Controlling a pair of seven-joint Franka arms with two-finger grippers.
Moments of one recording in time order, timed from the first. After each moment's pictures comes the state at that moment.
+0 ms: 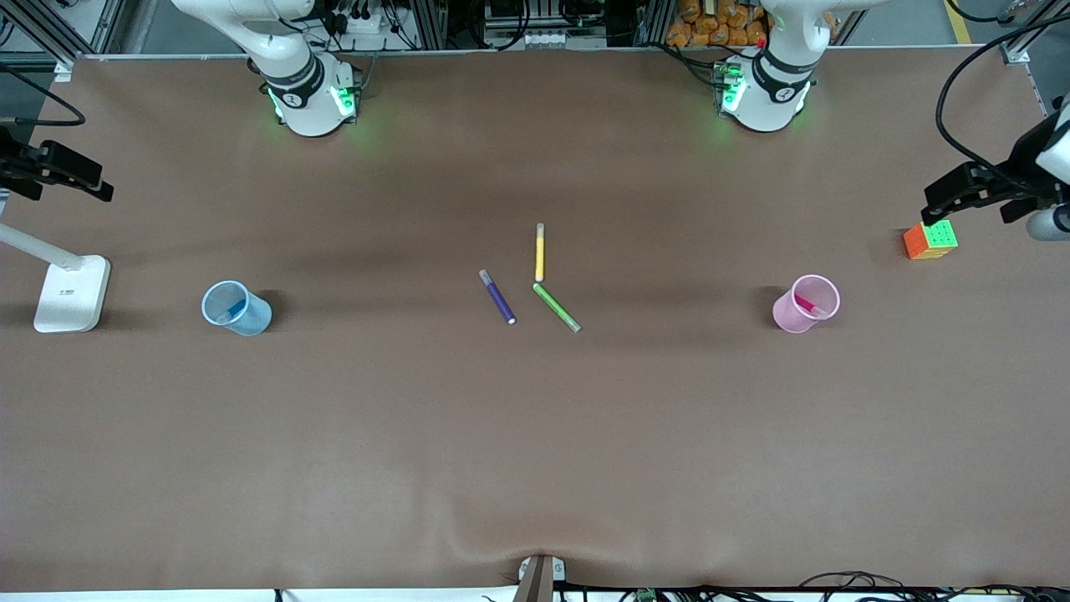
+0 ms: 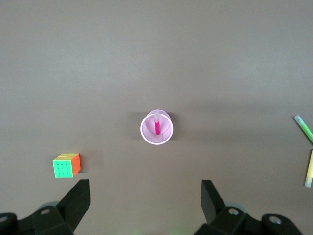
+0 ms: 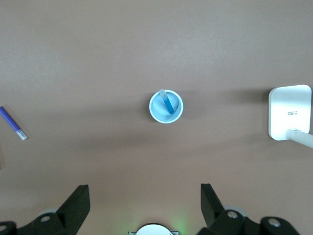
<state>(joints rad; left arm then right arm) 0.08 0.01 -0.12 -1.51 0.04 1.53 -0.07 -0.03 -0.07 -0.07 -1.62 0.02 1.46 -0.06</state>
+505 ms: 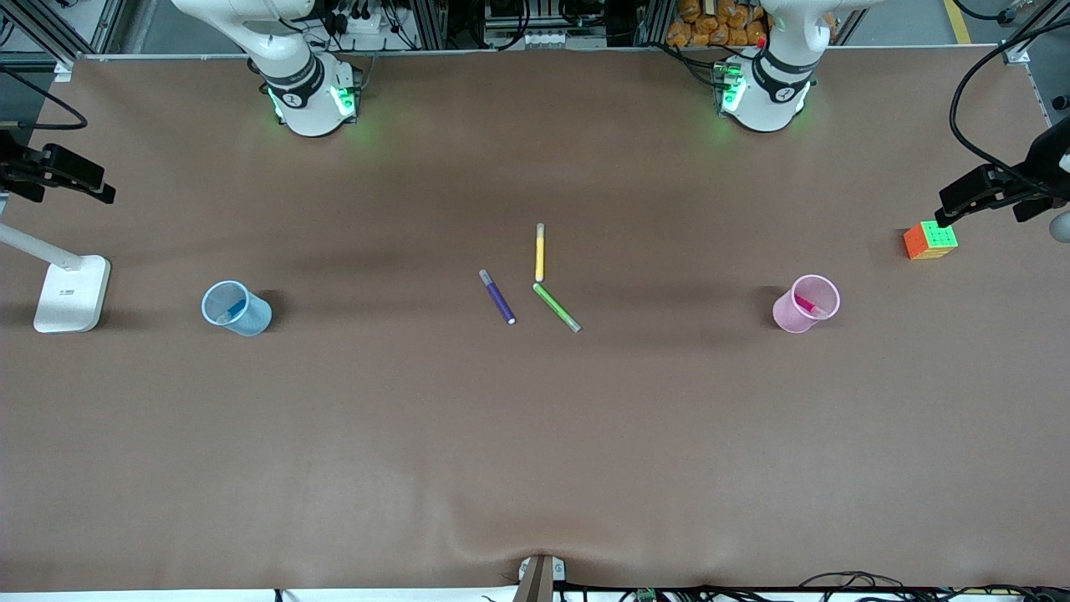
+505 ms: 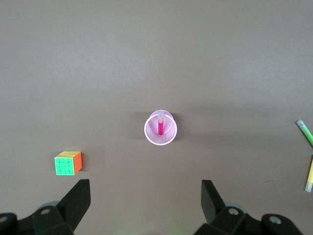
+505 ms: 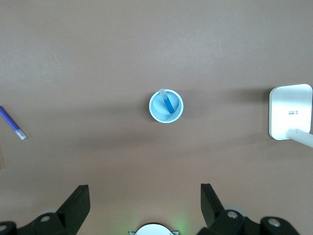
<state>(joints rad) 0.10 0.01 -0.13 -1.51 0.04 1.53 -0.08 -0.03 -0.06 -0.07 -1.62 0.02 1.46 -0.06</state>
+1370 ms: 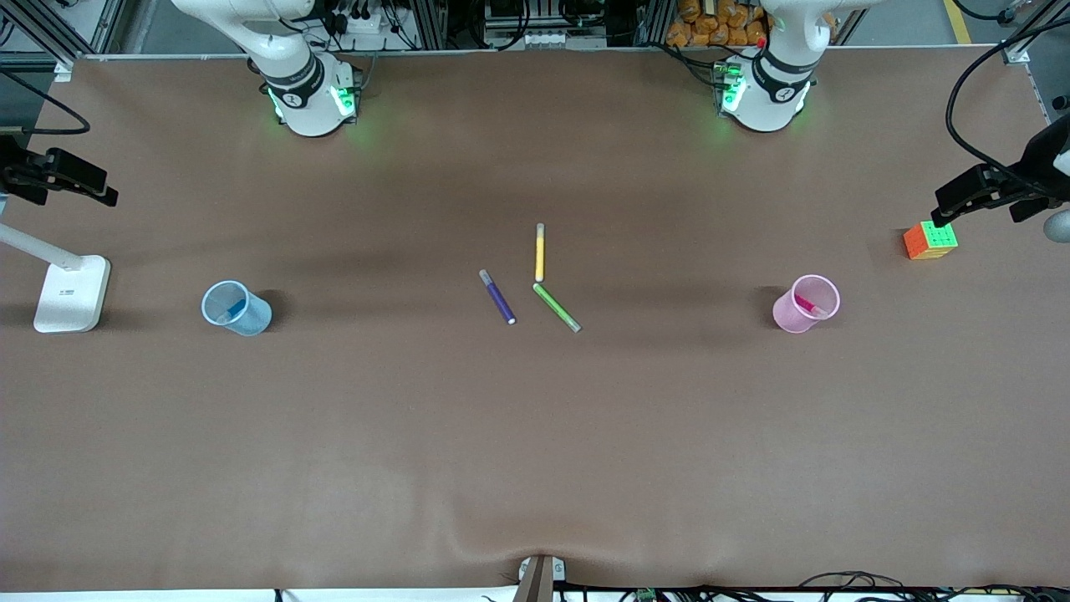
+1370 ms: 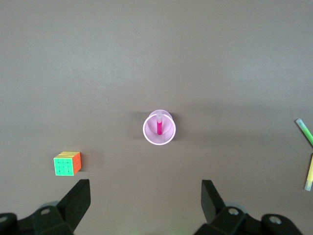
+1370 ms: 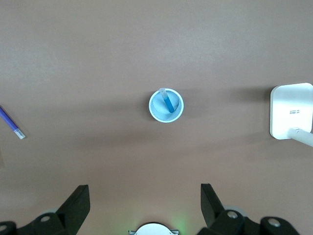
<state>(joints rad) 0.10 0.01 -0.14 -1.51 0.04 1.53 -0.08 -0.03 -0.05 -0.07 -1.62 0.02 1.46 -0.06</state>
